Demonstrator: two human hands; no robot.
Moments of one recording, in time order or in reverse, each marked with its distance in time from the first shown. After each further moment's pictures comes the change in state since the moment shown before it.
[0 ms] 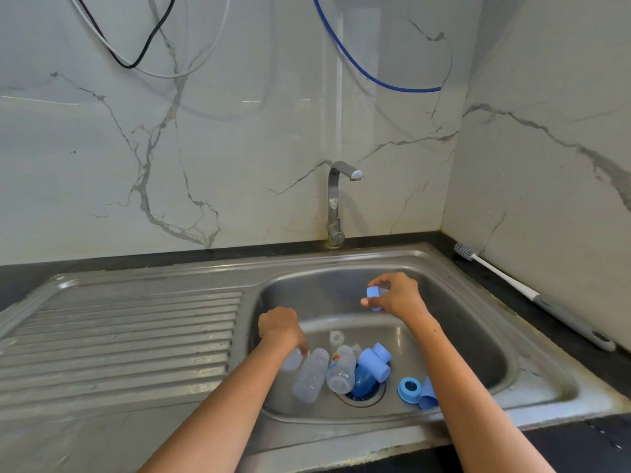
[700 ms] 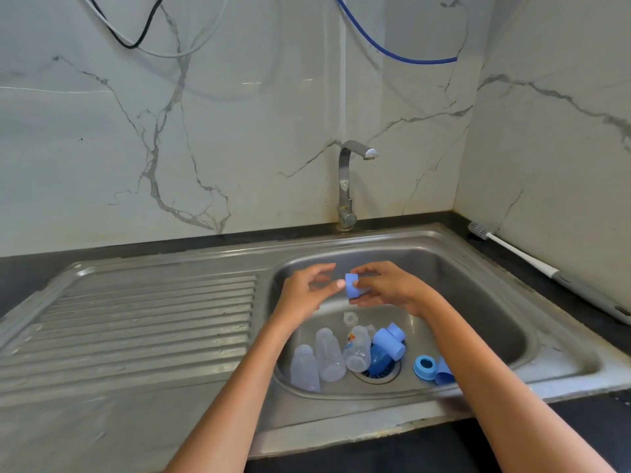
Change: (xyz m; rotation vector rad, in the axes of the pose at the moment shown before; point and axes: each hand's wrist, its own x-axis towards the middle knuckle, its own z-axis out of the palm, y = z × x) left_hand -0.022 -0.015 -0.008 -1.182 0.154 0.421; right_hand -0.030 -0.032 0.015 0.438 -0.443 0.043
